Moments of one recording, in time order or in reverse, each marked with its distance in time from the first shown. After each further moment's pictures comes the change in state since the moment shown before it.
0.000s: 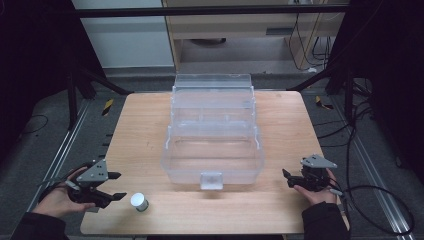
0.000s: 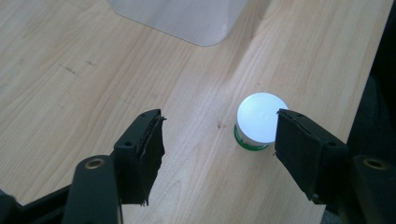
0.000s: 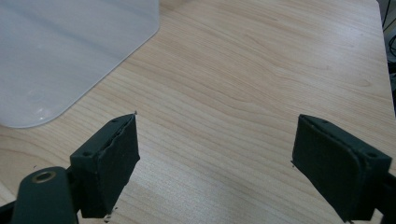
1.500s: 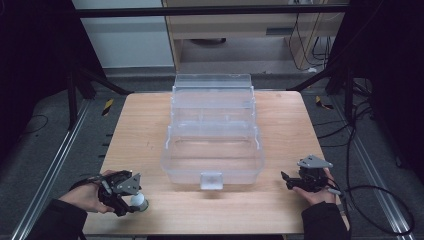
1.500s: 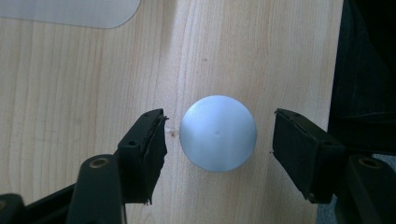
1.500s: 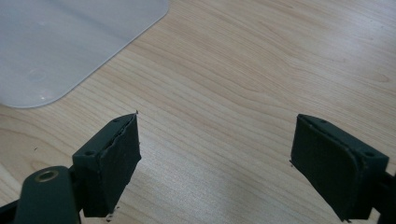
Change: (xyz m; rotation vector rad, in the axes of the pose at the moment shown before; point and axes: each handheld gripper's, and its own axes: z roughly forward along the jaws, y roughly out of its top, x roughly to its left) left arm -0.015 0.033 0.059 0.270 -0.190 0.295; right arm 0.002 -0.002 0.005 0.049 0.021 -0.042
